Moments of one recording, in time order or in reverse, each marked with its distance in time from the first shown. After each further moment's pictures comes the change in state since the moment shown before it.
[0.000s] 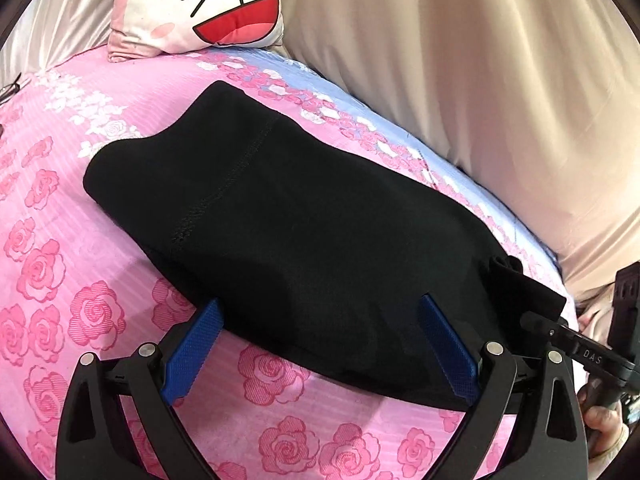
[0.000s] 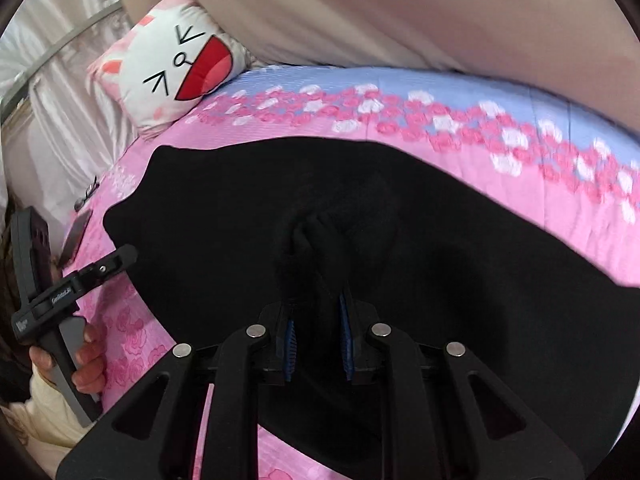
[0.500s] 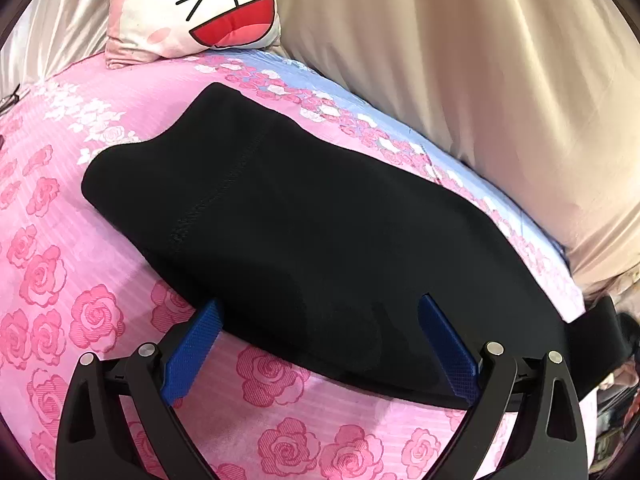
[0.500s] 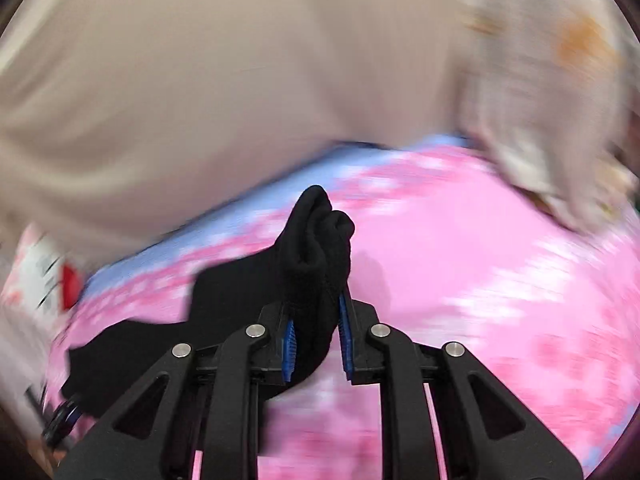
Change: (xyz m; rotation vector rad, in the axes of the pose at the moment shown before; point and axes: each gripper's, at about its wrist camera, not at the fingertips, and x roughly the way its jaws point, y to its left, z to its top) left arm 0.003 -0.006 0.002 0.039 0.009 0.043; right arm -0.288 -0.273 -0.122 0.626 -0.404 -0.483
